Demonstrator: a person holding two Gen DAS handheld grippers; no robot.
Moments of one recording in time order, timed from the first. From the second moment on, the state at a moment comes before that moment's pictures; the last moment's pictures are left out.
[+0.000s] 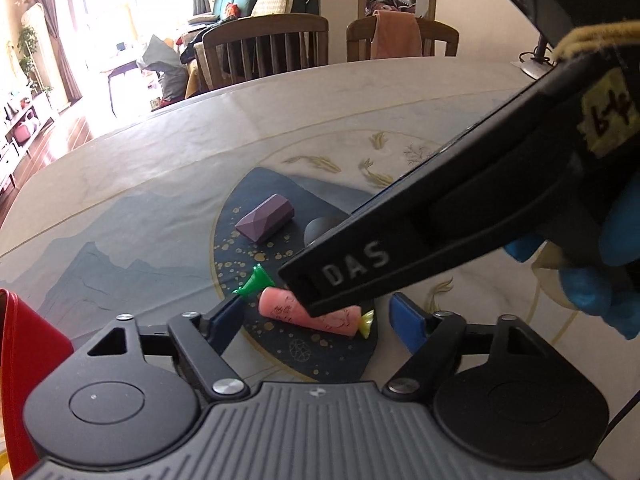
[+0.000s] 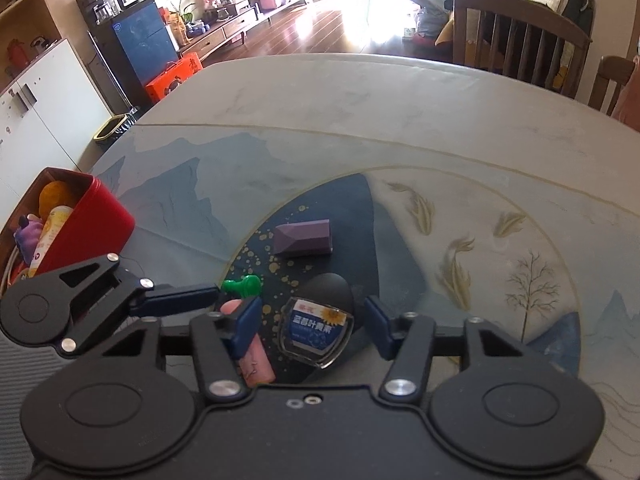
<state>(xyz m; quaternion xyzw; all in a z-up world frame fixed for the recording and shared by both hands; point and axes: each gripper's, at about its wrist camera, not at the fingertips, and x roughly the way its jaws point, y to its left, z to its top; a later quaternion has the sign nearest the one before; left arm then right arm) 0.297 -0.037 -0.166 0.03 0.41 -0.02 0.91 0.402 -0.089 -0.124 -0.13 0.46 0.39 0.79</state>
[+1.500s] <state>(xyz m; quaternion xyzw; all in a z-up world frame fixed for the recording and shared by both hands) 0.182 0.011 -0.064 -0.06 0.37 0.10 0.92 0.295 -0.106 -0.029 -0.12 0.37 0.43 0.81</state>
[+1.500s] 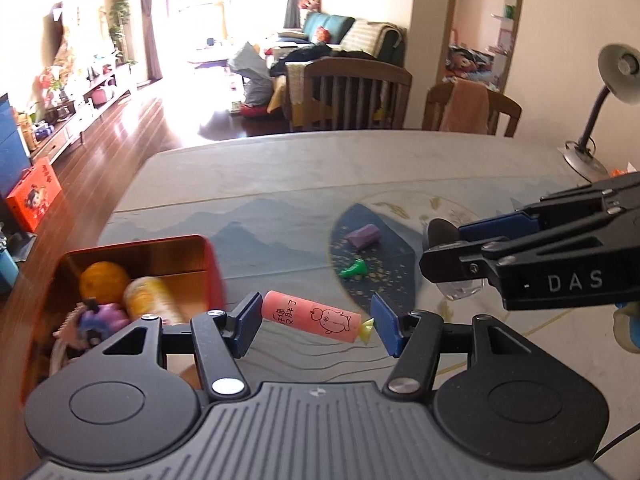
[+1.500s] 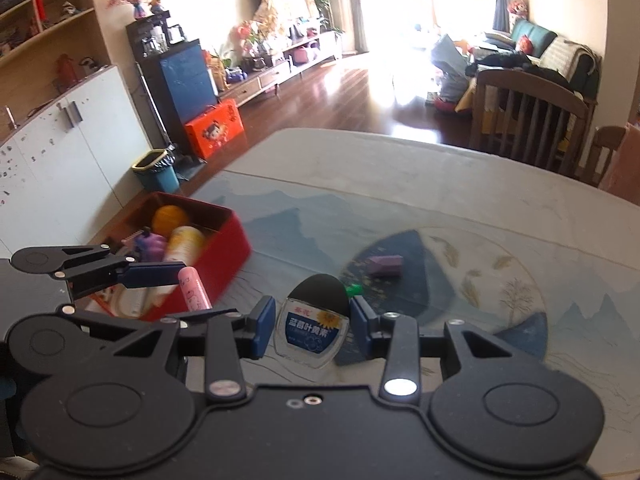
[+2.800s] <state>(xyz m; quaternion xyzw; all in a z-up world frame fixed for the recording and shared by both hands) 0.119 0.170 -0.100 -0.07 0.42 0.12 0.90 0.247 0.081 -0.058 -0.14 0.41 0.43 0.79</state>
